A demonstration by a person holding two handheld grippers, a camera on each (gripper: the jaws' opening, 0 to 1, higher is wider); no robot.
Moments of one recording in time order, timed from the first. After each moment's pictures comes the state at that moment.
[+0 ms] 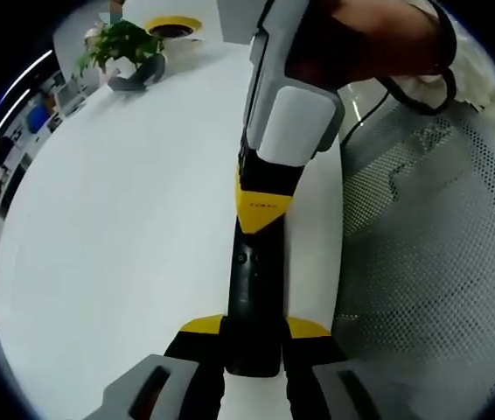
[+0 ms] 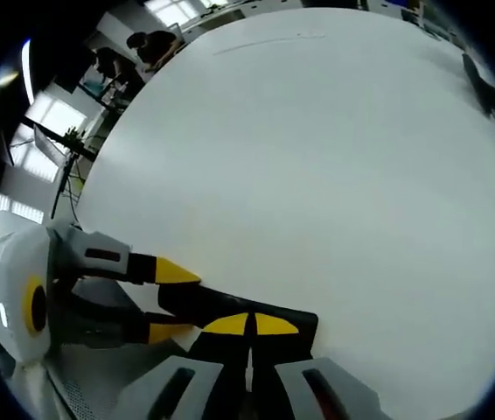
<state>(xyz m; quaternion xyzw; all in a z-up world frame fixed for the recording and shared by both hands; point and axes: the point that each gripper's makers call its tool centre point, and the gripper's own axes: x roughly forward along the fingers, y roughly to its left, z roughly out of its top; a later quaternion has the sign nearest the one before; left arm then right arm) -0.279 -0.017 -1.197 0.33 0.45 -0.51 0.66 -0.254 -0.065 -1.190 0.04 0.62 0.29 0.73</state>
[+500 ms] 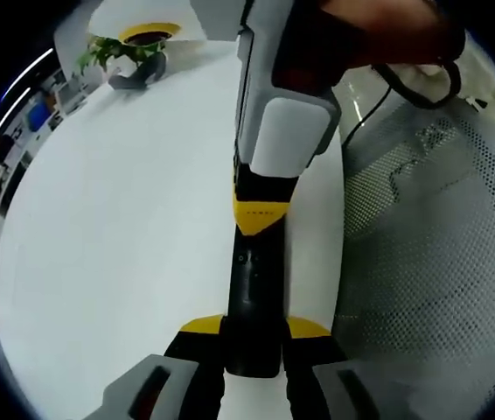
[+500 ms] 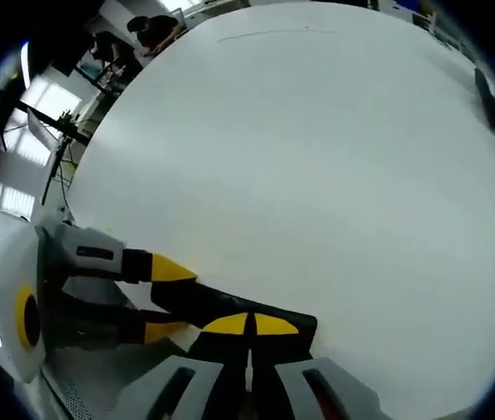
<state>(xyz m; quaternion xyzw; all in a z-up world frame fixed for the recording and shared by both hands) -0.280 -0.016 -1.197 0.33 0.45 -0.51 0.66 -0.254 -0.064 -1.192 -0.01 0.64 0.29 0.72</state>
